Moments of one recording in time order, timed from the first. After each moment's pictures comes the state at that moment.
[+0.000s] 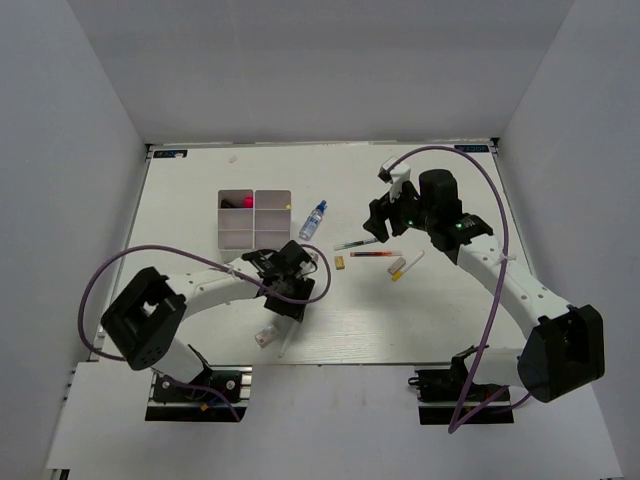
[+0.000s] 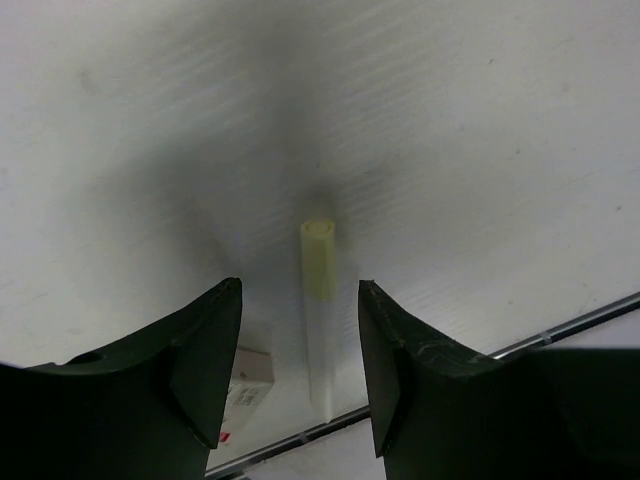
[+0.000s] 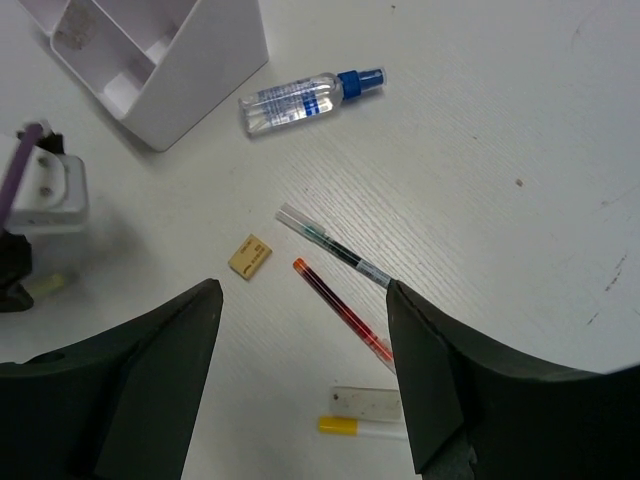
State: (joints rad) left arm -0.81 1.49 0.82 -0.56 0.07 -0.40; right arm 0.42 1.28 1.01 -0.25 -0.39 -0.19
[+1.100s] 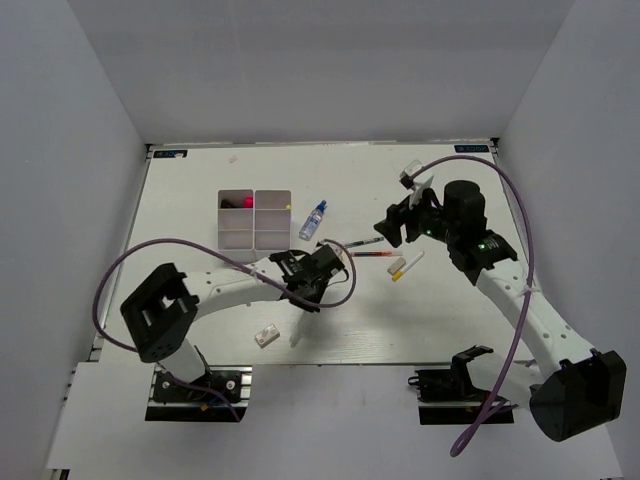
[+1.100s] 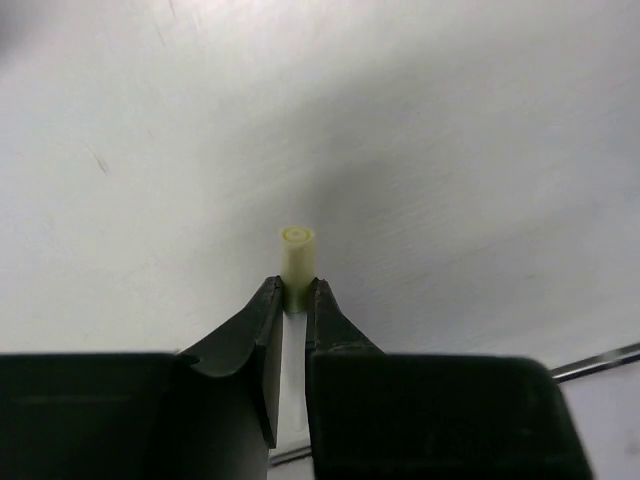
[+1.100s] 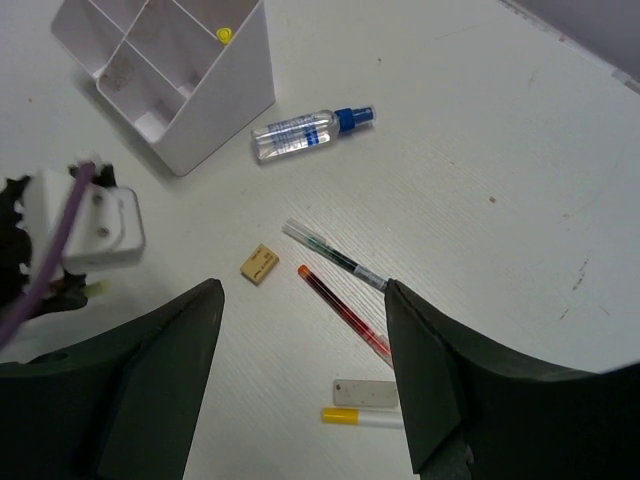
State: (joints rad) left arm -1.00 1.62 1.02 -0.65 -0.20 -0.51; right arm 0.37 1.09 0.92 -0.21 -0.45 -0.16
